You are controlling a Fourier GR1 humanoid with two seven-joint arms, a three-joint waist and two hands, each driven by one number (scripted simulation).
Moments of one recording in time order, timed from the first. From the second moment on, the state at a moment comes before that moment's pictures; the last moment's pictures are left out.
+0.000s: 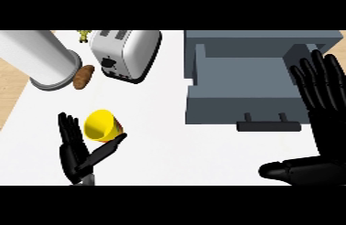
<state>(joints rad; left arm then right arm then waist) 0.02 0.00 0.02 -1.21 0.32 0.51 -0.62 -0.10 -0.09 -0.06 -2.06 -0.16 0.12 0.14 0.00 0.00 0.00</state>
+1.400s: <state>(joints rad) -0.22 0.03 0.18 -0.70 0.44 0.25 -0.90 -0.09 -0.07 -0.02 -2.11 -0.13 0.11 0.19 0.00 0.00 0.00</state>
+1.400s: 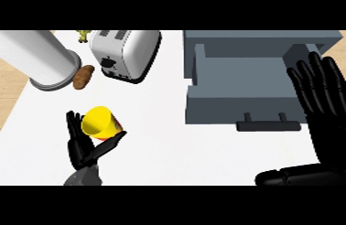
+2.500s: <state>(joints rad) -0.34 0.06 0.21 -0.54 0.44 0.02 -1.04 -0.08 -0.08 -0.05 -2.12 -0.16 0.12 0.19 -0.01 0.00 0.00</state>
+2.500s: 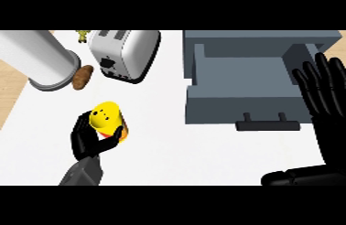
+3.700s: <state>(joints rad) -0.29 0.13 -0.02 -1.11 0.37 -0.15 -0.71 -0.09 -0.09 -0.06 -2.11 -0.16 0.13 0.21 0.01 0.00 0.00</state>
